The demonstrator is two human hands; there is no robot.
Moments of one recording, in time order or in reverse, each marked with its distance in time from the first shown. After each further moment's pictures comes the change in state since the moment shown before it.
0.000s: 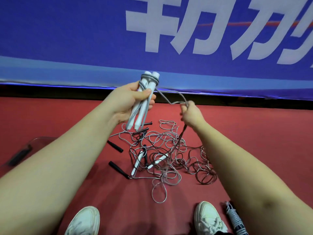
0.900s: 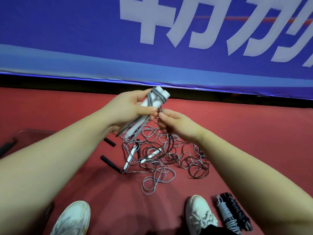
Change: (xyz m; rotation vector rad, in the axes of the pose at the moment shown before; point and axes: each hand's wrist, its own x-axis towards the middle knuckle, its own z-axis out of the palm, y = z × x) left_hand -0.004 -0.038 -0.002 0.349 -0.247 0.126; right_hand -0.067 -0.010 0.001 0.558 -0.663 -0.199
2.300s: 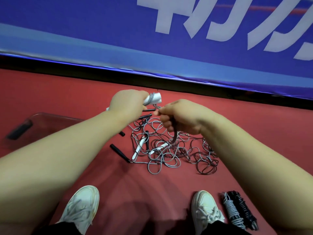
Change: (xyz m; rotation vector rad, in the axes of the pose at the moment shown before) left_hand -0.002 -0.034 -0.026 1.341 0.289 -0.048; right_hand 0.006 -0.050 0.047 -0.027 -0.002 0.397
